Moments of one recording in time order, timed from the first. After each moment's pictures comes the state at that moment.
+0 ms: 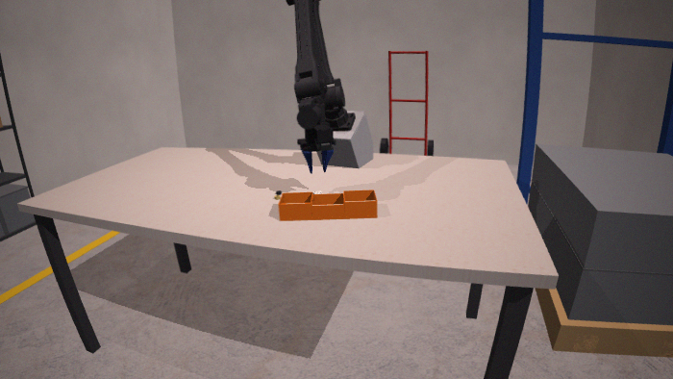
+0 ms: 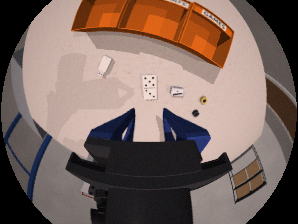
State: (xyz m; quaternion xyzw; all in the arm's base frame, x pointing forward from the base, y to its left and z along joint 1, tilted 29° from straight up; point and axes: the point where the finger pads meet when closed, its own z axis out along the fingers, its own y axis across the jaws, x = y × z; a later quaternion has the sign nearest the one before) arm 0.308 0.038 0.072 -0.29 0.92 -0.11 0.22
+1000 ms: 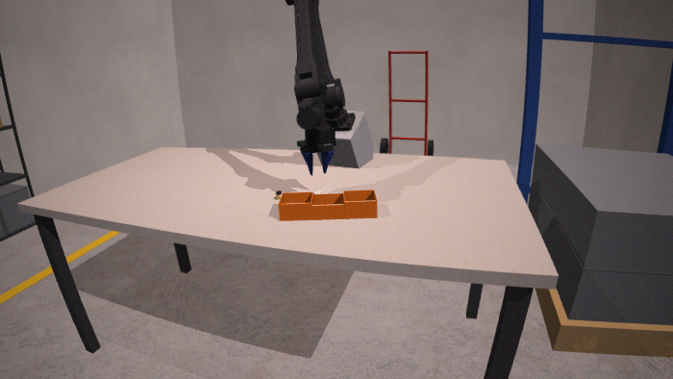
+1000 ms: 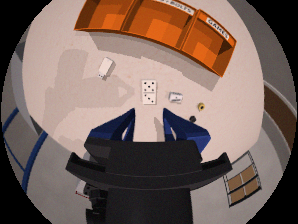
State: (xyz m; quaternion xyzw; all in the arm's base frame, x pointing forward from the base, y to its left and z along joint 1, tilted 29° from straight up) arm 0.315 0.041 0.073 -0.32 0.91 -0.11 0.23
